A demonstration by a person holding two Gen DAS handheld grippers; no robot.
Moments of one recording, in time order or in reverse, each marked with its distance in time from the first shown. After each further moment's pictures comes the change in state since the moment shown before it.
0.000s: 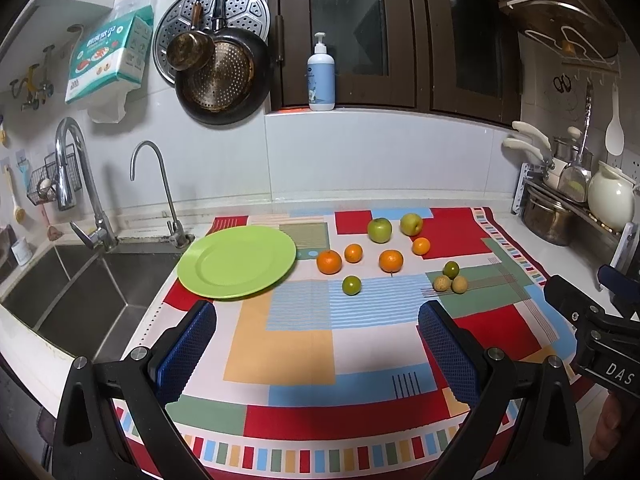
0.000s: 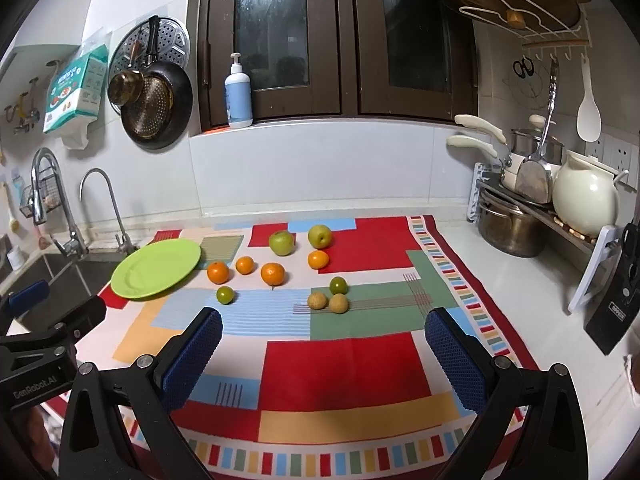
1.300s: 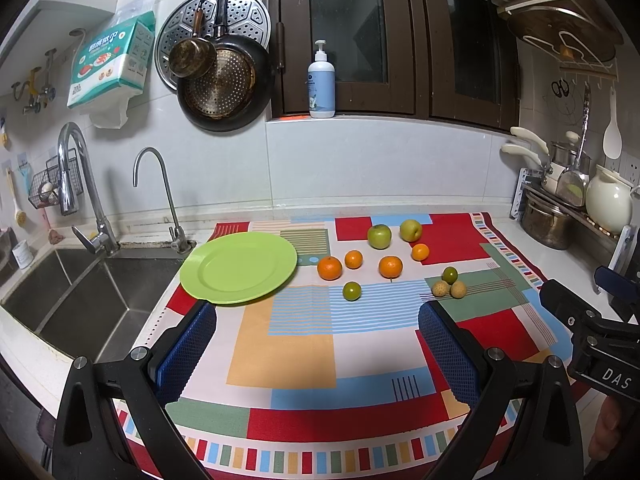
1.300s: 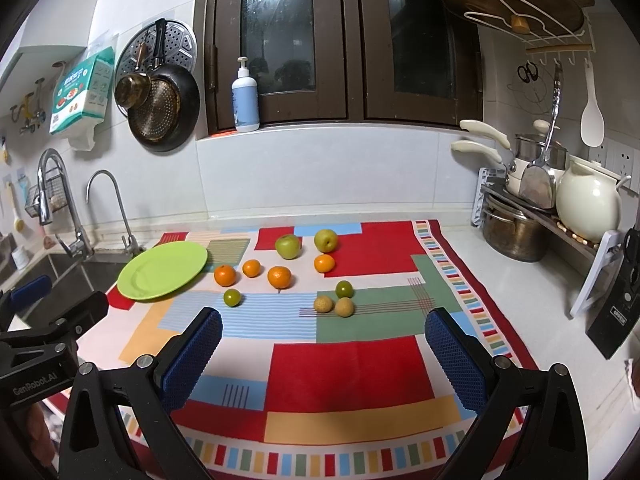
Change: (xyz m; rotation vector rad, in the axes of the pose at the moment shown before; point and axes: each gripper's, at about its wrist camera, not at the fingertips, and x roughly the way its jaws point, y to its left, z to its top) left arm -0.003 0.001 0.002 0.000 -0.014 -0.002; right arm -0.005 0.005 0.003 -0.011 -0.011 0.016
